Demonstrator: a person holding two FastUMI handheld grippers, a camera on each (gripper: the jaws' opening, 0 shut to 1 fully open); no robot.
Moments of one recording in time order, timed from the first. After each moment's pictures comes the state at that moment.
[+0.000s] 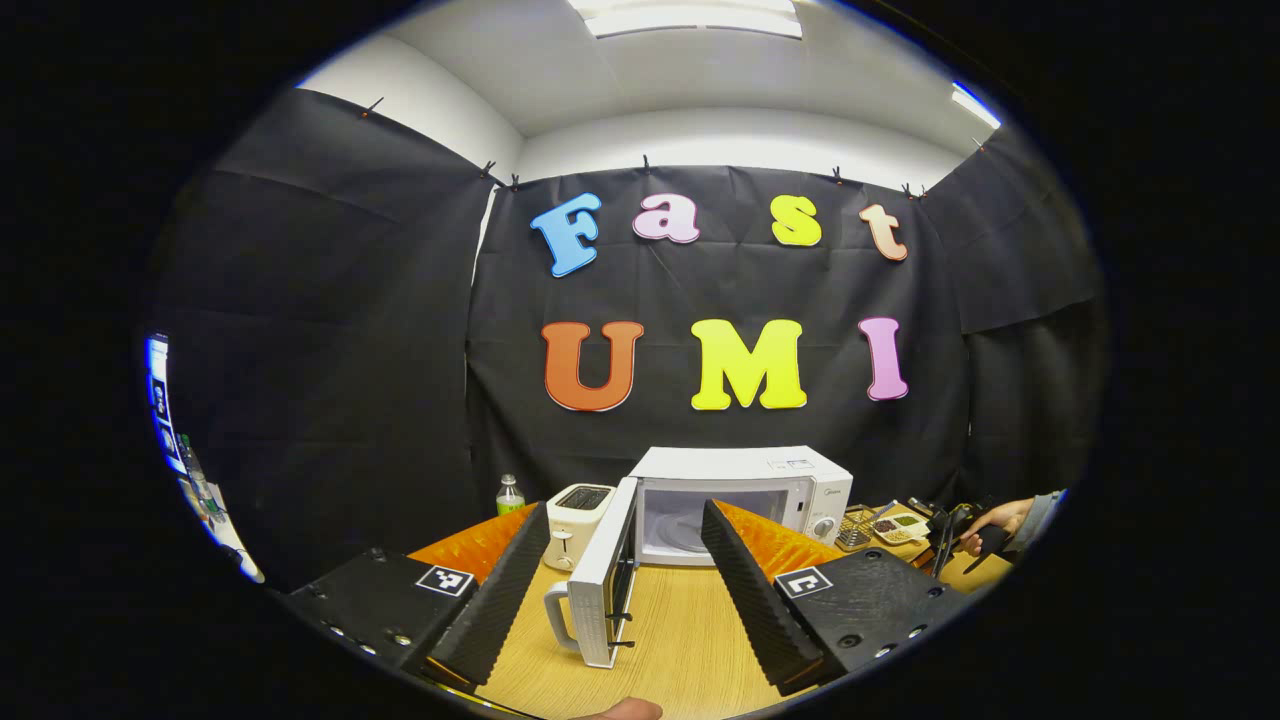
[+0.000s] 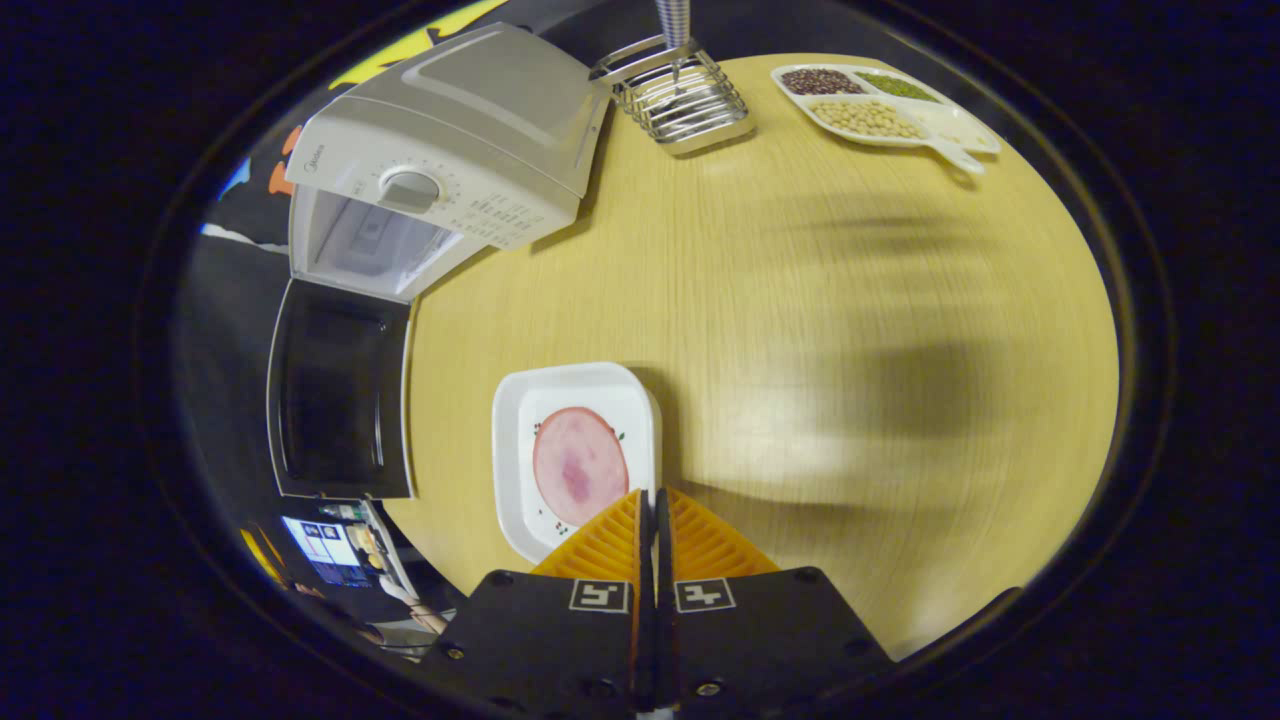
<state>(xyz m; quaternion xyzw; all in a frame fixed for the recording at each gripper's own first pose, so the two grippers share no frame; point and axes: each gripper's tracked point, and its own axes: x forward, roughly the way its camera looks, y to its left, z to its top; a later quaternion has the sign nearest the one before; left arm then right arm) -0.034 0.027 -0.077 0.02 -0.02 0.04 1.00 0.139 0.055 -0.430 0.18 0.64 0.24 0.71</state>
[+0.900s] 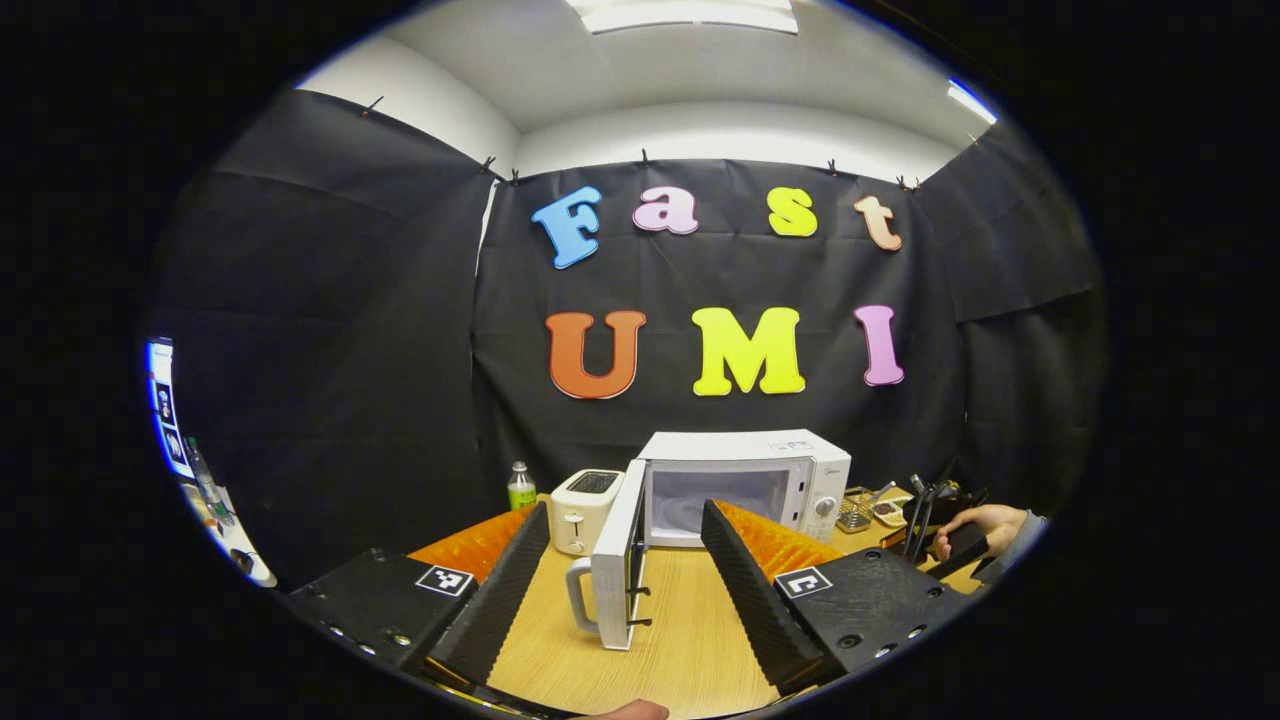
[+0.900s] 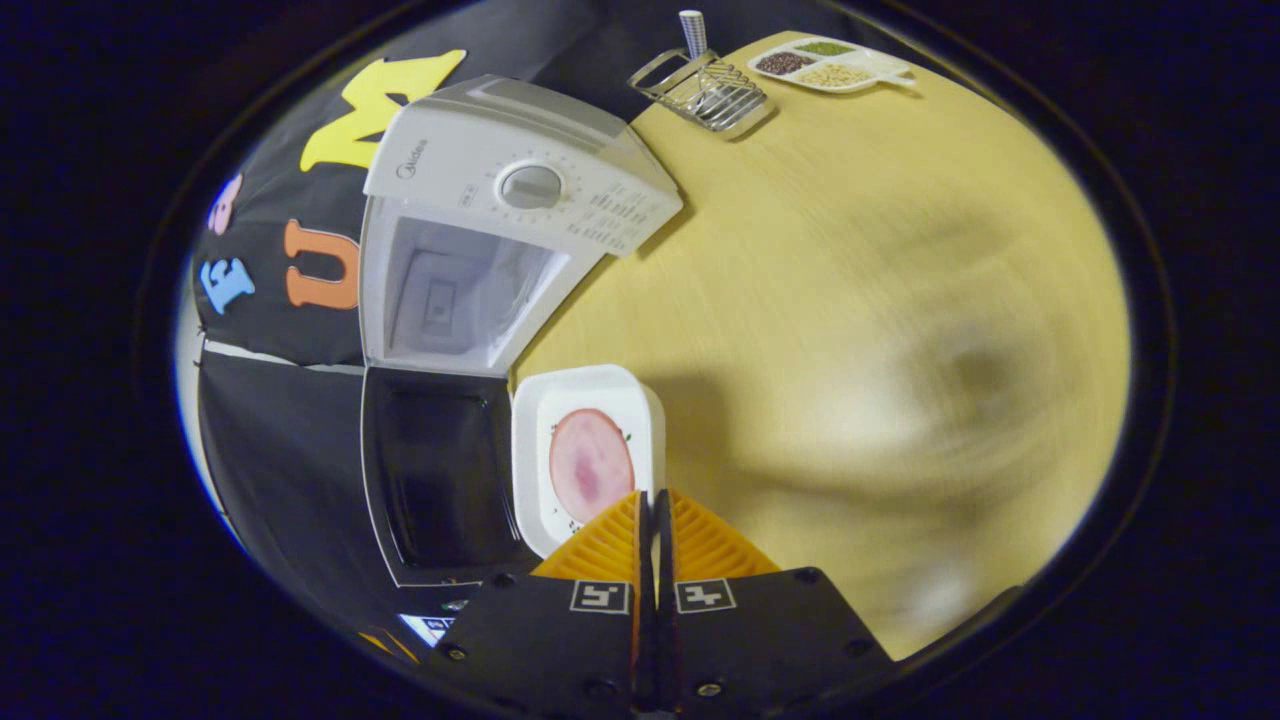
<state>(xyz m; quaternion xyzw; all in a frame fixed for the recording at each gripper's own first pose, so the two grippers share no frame) -0.073 0.045 -0.092 0.03 0.00 0.05 1.00 0.104 0.196 -0.376 0.35 0.57 0.20 0.71</state>
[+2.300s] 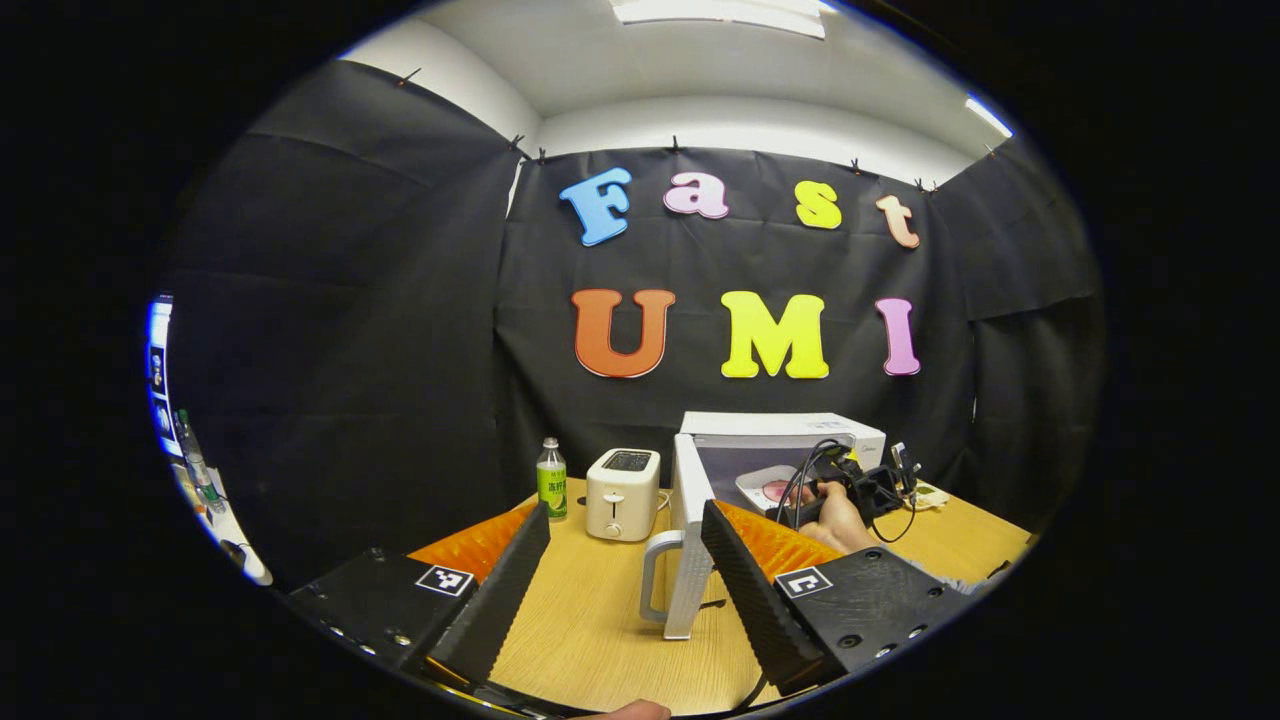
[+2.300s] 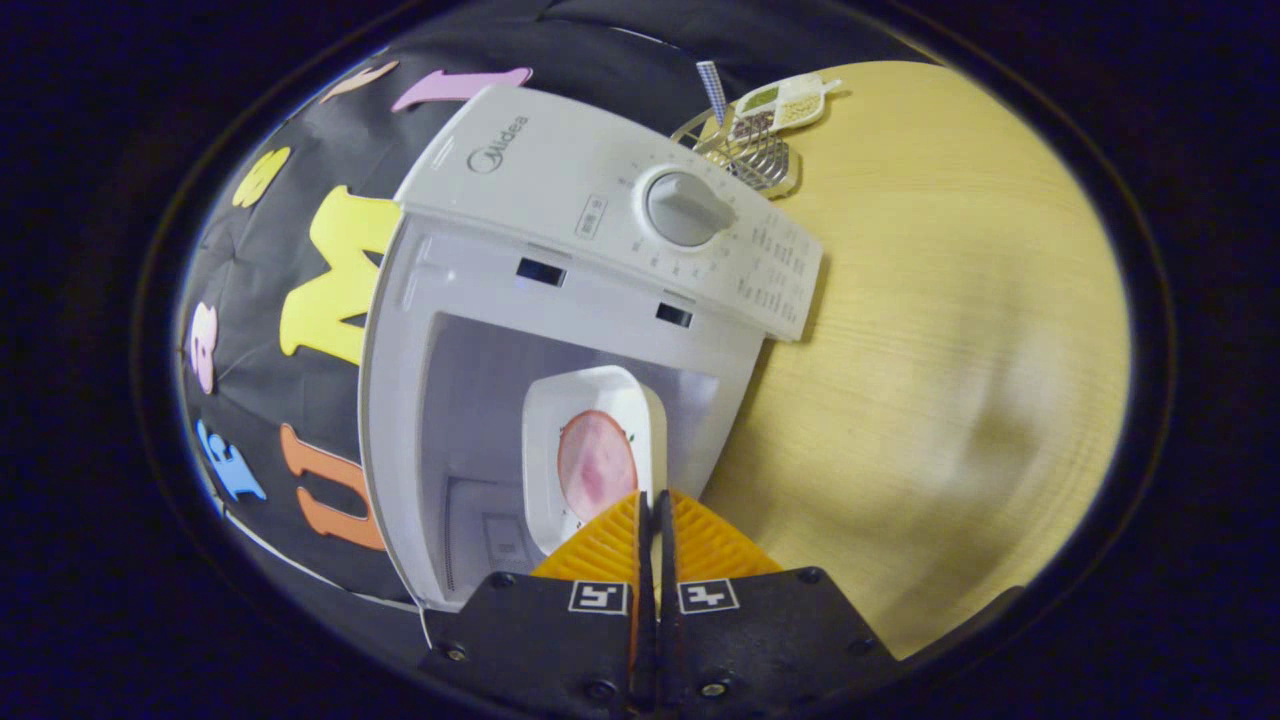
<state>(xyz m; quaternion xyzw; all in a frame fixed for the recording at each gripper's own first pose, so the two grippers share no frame) -0.057 0.125 -0.141 0.00 0.02 0.04 1.00 0.289 0.356 -0.352 0.55 0.30 -0.03 0.78</state>
